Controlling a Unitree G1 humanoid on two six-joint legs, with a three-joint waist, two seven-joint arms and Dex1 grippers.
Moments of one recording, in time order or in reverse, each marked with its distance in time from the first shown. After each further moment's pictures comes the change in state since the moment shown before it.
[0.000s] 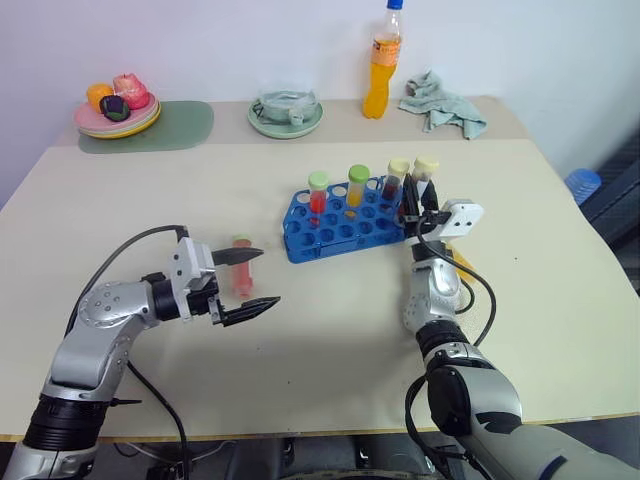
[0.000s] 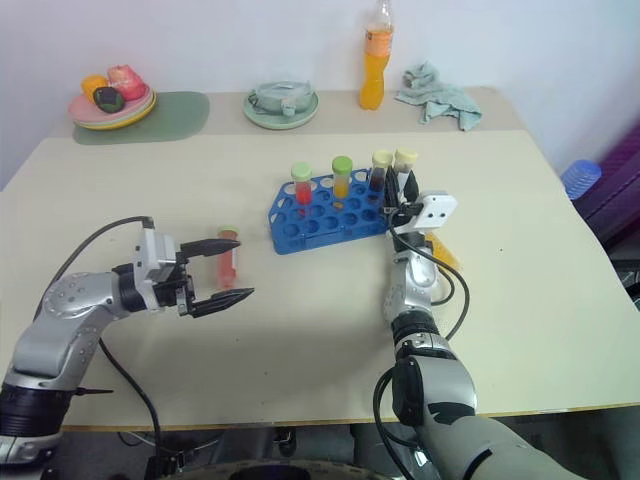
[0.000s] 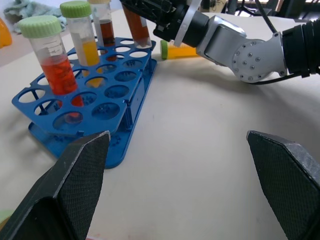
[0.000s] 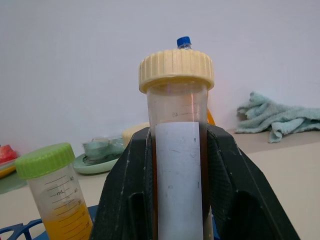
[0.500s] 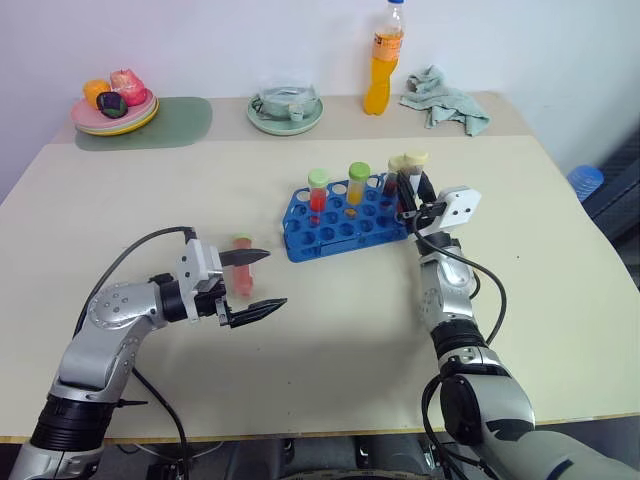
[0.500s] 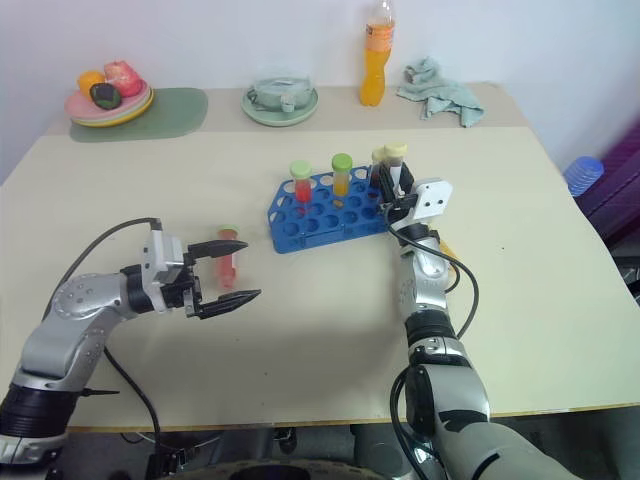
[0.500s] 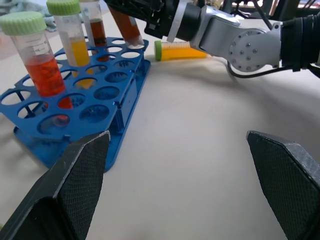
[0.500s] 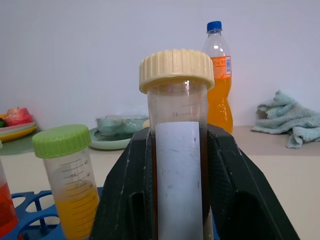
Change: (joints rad) left arm -0.006 -0.013 -0.021 -0.017 0.004 -0.001 0.017; right arm 0.045 -0.075 0.083 -0.182 -0.070 0.180 -0.012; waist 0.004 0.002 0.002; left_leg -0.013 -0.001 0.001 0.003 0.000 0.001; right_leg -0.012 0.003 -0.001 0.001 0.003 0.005
